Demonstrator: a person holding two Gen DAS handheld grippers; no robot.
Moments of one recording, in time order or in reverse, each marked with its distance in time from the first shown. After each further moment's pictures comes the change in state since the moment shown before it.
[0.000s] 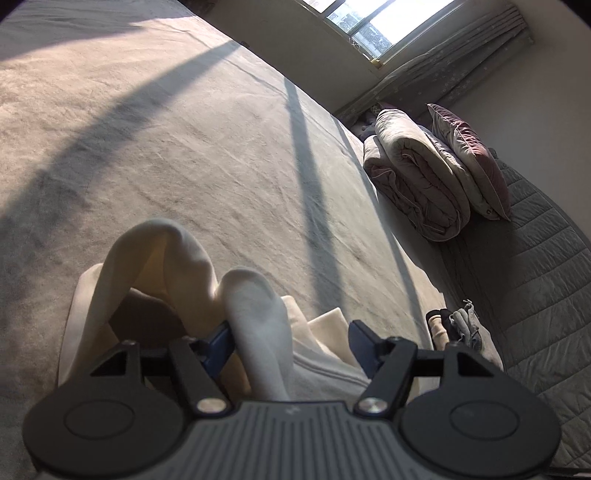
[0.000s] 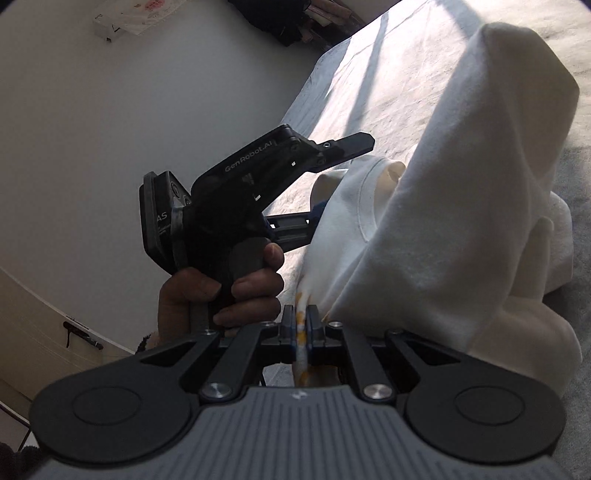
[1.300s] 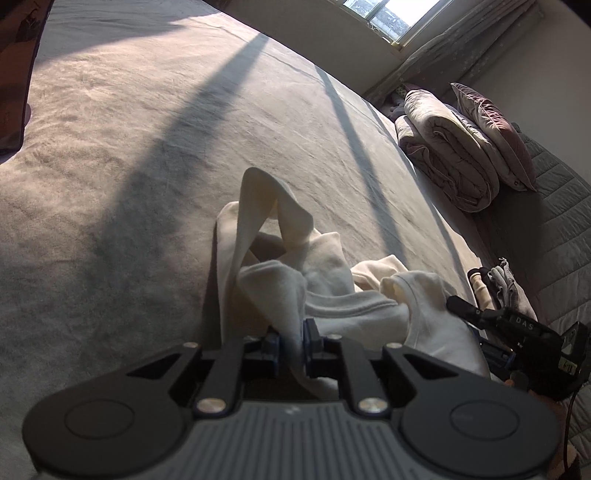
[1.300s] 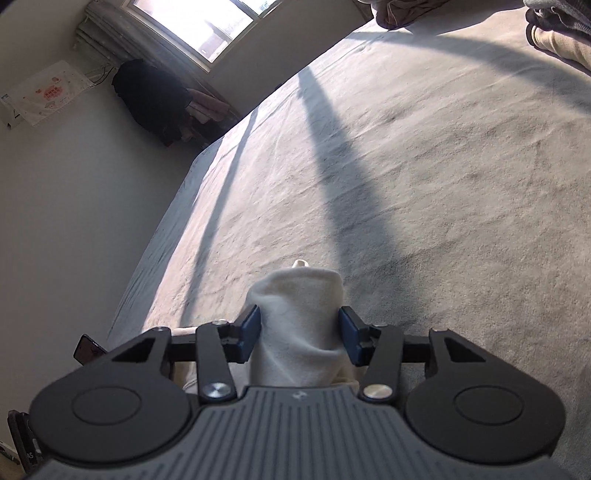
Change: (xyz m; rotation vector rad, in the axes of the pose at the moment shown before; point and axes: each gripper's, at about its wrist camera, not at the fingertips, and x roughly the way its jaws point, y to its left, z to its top) left arm -0.073 0.062 -0.038 0.055 0.044 0.101; right arm -0.032 -0.066 0.034 0.122 -0.367 -0.391
